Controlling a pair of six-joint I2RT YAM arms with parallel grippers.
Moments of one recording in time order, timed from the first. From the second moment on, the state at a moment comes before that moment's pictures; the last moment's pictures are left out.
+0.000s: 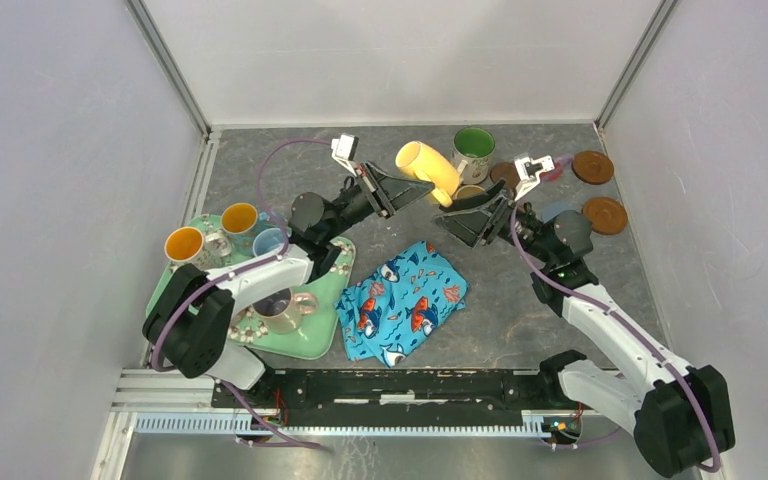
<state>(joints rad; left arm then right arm) -0.66 1.49 0.84 1.13 0.47 -1.25 0.36 0.99 0.59 0.70 -0.68 0.89</state>
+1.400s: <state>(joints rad) -0.66 1.37 0.77 0.77 0.37 -1.18 0.68 1.00 0.81 0.09 -0.13 0.20</state>
